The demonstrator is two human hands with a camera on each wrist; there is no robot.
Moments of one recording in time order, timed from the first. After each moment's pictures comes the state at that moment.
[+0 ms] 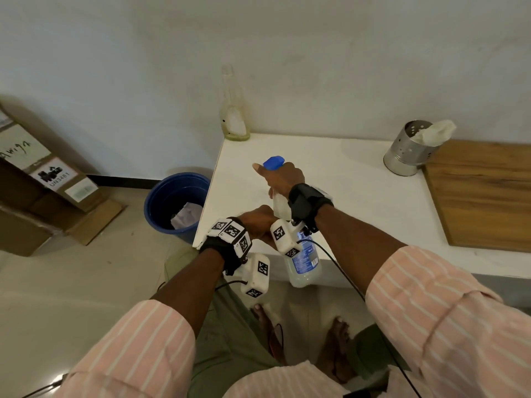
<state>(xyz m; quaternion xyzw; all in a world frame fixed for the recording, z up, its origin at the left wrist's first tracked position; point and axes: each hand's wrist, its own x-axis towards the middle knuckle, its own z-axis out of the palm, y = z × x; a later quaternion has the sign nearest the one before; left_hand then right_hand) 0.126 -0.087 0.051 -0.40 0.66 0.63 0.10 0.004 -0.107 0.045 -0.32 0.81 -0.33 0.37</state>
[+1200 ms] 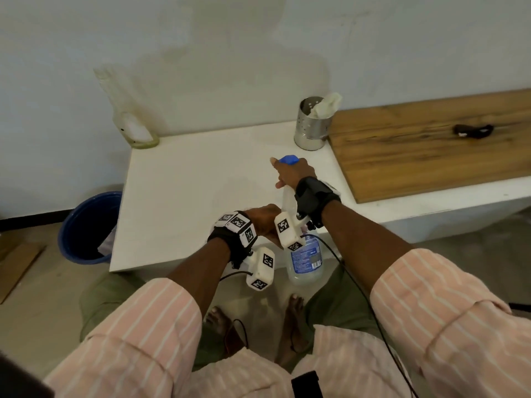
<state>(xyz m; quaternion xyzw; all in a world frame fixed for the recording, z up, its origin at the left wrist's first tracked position) -0.010 0.022 0.040 -0.29 0.68 0.63 0.25 -0.139 0.048 0.041 -0.14 0.88 -0.36 0.30</state>
